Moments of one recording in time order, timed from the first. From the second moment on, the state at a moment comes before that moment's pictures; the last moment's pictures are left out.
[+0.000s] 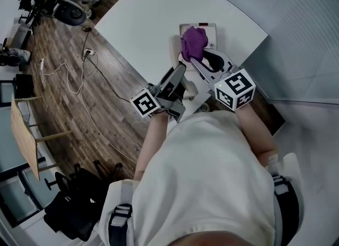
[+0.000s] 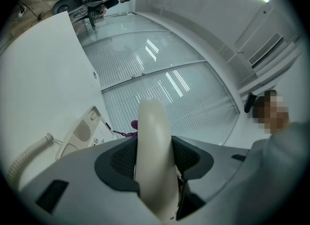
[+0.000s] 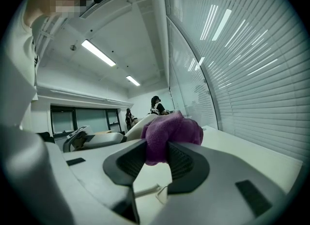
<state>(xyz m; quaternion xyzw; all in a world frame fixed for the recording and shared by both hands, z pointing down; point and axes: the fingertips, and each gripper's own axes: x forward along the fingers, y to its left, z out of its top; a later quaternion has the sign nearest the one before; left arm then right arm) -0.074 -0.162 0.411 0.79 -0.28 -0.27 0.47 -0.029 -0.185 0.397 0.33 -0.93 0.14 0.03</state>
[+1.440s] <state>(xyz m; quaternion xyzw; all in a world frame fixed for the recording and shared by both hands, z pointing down) -0.077 -0.162 0.415 0.79 -0.30 -0.27 0.46 -0.044 -0.132 0.424 0.24 -0.96 0.13 0.08</state>
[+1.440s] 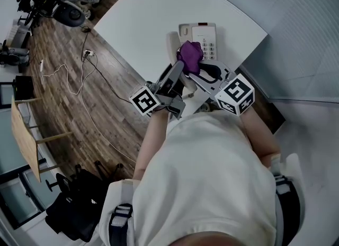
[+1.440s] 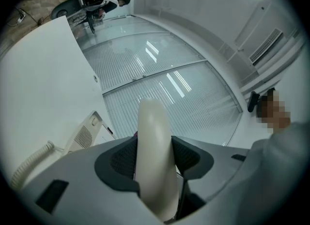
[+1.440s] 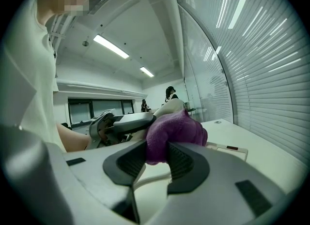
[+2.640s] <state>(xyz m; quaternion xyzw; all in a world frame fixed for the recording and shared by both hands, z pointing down) -0.093 -0.174 0.416 0.79 -0.33 -0.27 0.45 -0.021 -0.107 0.447 0.22 -0.96 0.16 0.10</state>
